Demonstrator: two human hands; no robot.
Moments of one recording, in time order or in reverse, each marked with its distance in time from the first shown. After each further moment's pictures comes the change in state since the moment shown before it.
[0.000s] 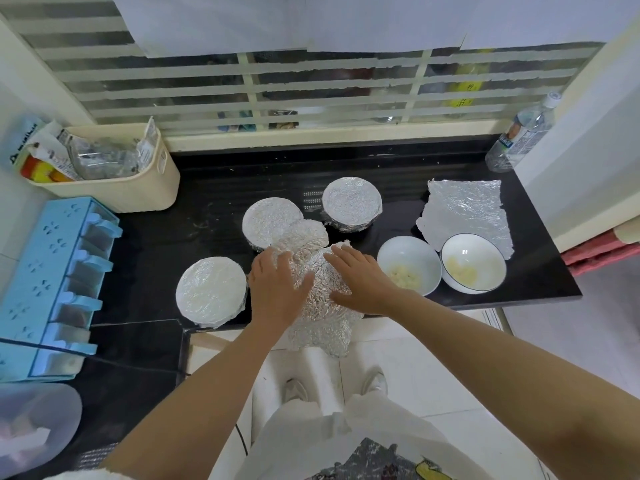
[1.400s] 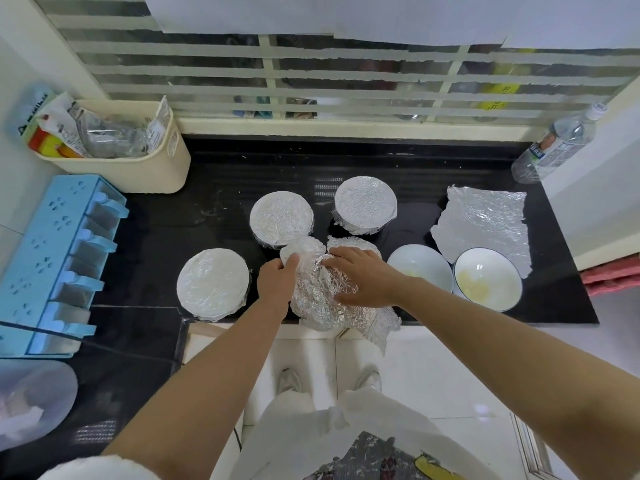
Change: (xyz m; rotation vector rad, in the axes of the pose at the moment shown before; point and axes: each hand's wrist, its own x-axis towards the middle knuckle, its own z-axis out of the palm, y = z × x) left_hand 0.032 0.006 0.009 -0.831 -0.106 -0.722; right_hand 0.029 0.024 -0.013 -0.006 -0.135 -0.194
